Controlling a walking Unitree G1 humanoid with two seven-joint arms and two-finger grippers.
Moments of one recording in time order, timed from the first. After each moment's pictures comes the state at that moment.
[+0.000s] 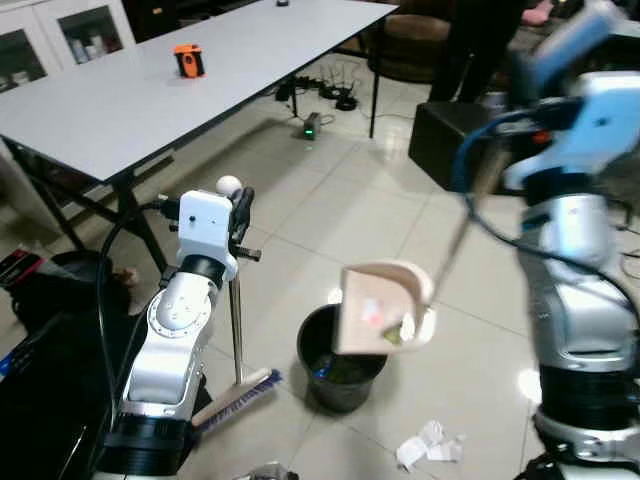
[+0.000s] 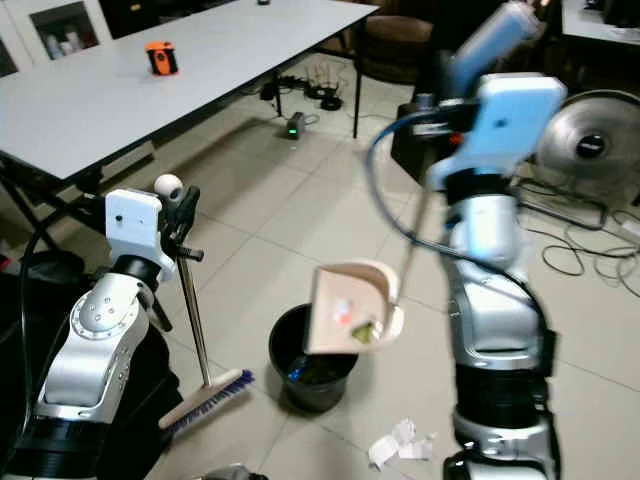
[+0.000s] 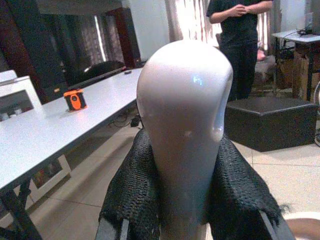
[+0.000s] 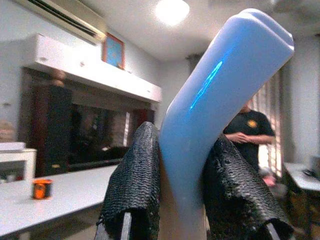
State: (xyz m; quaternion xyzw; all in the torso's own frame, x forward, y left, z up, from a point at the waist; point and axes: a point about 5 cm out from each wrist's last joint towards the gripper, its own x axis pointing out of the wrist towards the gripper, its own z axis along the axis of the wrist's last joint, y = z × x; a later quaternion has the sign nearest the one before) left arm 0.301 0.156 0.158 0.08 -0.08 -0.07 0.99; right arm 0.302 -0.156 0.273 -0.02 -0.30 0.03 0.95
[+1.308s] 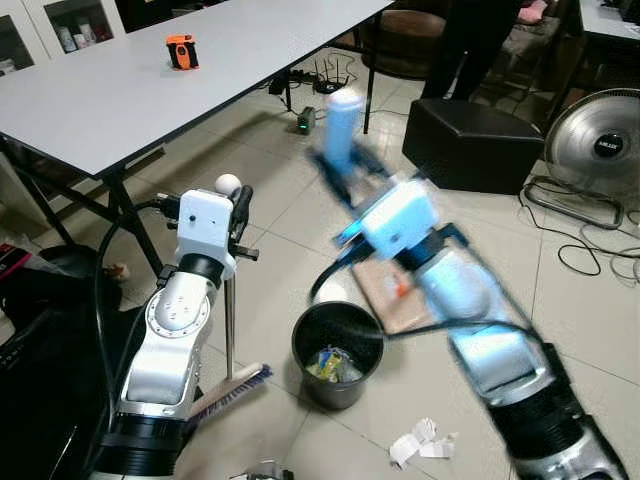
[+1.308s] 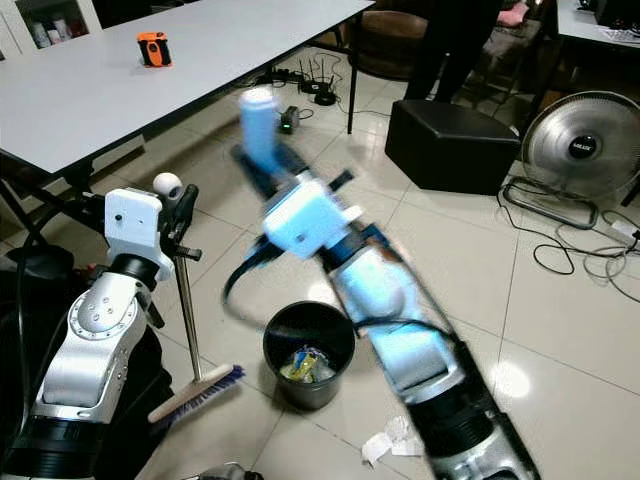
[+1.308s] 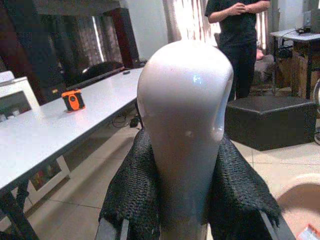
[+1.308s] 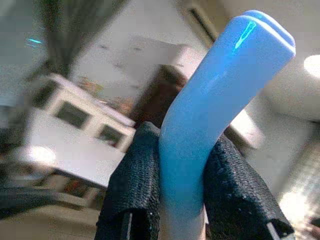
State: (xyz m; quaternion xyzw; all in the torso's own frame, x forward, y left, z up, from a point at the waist) left arm 0.301 0.155 0.159 0.09 -0.08 -0.07 0.99; right arm 0.281 -0.070 0.237 -0.21 -0.34 0.25 0.88
